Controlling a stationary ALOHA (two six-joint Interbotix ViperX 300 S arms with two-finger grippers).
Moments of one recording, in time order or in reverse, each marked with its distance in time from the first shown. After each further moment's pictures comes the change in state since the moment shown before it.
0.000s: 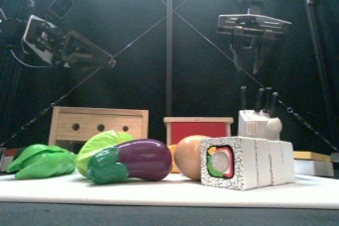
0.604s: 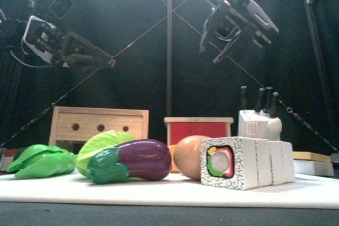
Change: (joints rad) left arm 0.002 0.000 0.002 -0.003 -0.003 0.000; right arm 0.268 0.028 0.152 -0.098 -0.612 0.003
